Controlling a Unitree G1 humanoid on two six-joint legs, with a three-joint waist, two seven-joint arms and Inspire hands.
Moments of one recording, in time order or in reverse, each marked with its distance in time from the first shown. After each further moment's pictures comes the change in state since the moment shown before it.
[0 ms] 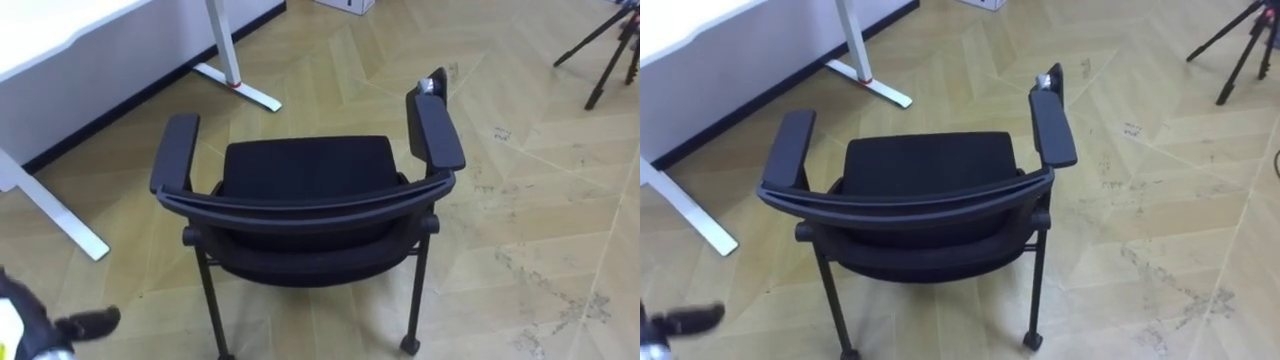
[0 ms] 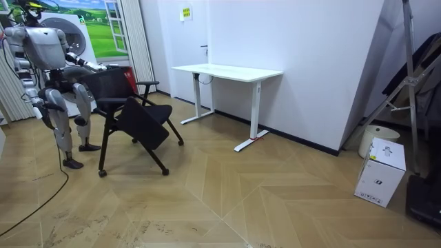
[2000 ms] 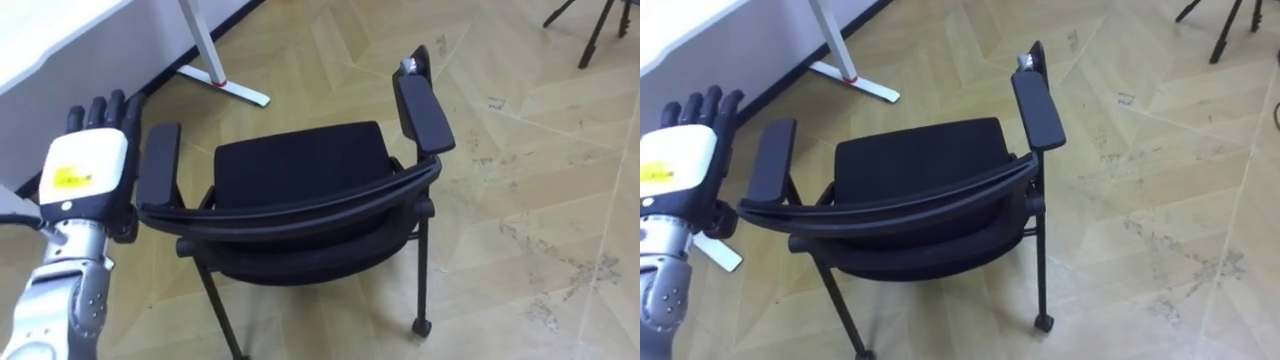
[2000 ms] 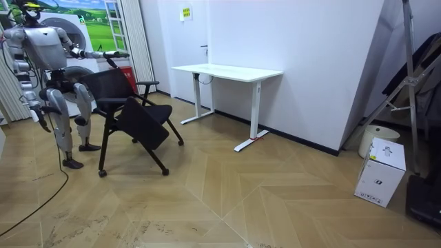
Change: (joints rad) left arm -0.031 0.221 -0.242 -0.584 0.773 0.216 -0.576; right arm -0.062 -0.083 0.025 0.089 0.001 -0.002 0.001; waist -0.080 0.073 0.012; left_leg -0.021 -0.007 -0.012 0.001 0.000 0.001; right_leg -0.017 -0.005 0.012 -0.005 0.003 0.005
